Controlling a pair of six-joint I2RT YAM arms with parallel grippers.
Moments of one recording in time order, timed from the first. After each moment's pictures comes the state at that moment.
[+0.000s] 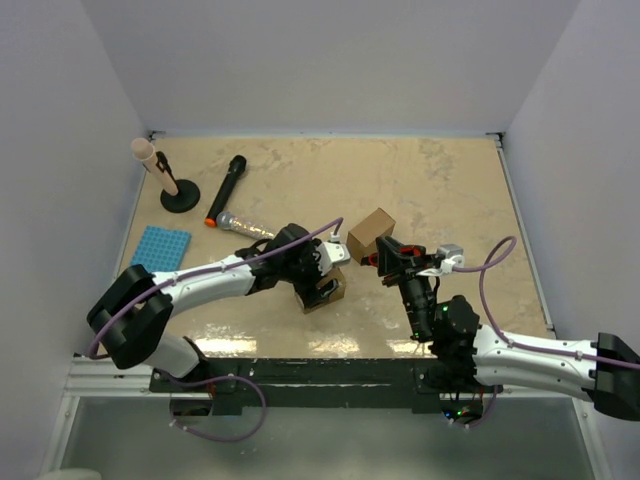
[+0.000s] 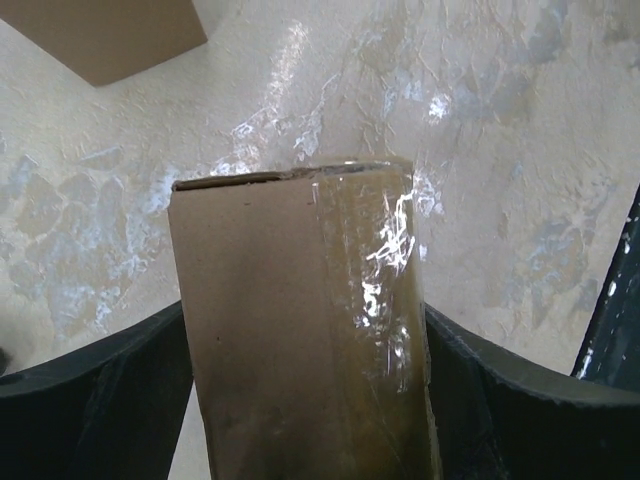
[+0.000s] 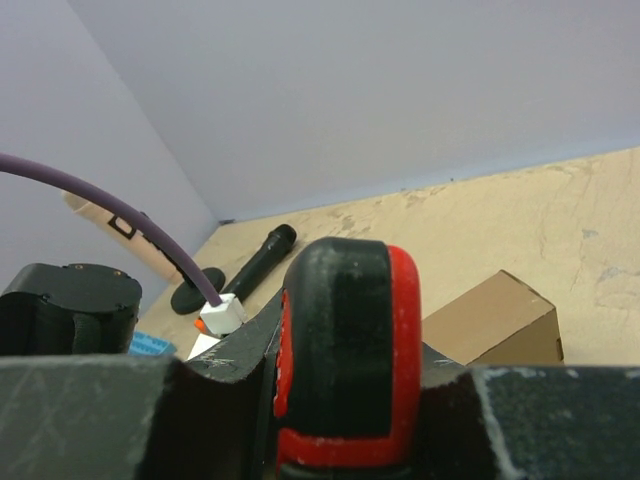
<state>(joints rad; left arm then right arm) -0.82 1.47 0.81 -0.16 0.33 0.25 1.19 0.74 0.26 0.93 0.90 0.11</state>
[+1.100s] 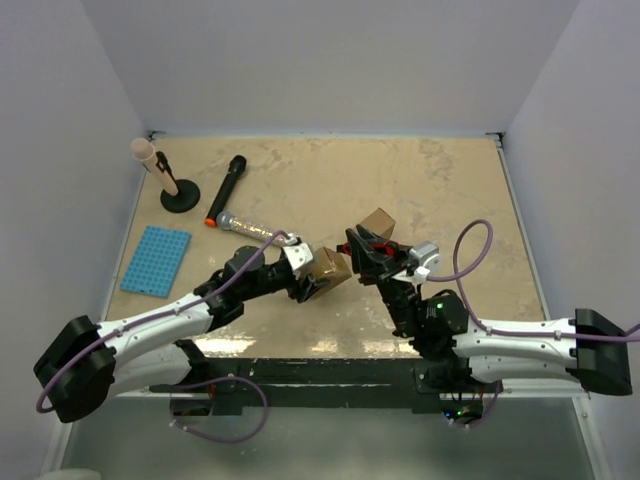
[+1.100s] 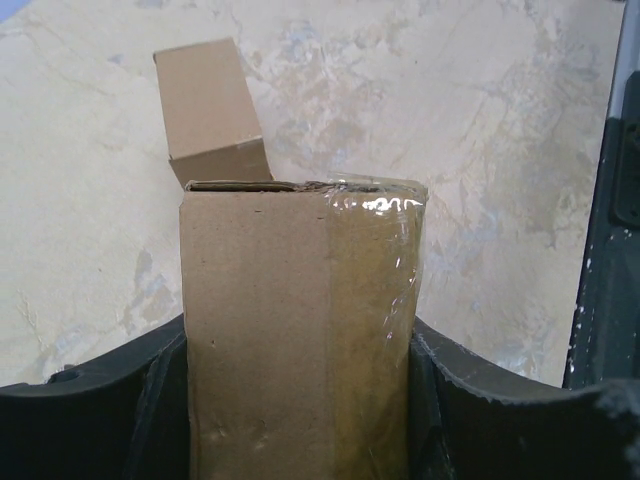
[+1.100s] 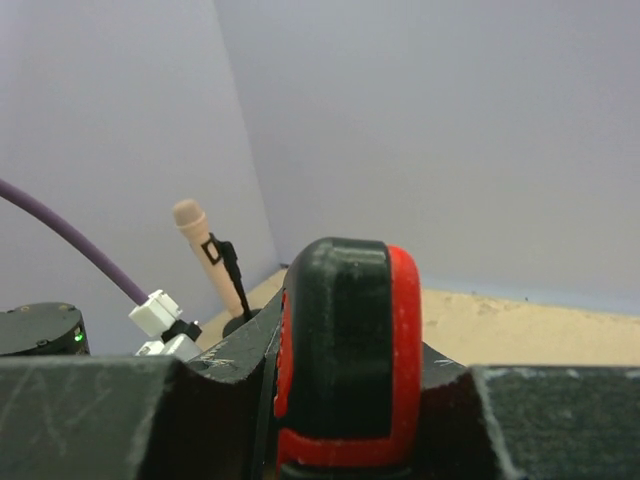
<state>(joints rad) -0.82 1.08 0.46 0.39 0.29 0.10 1.29 0.97 0.43 1.20 0.72 -0.20</state>
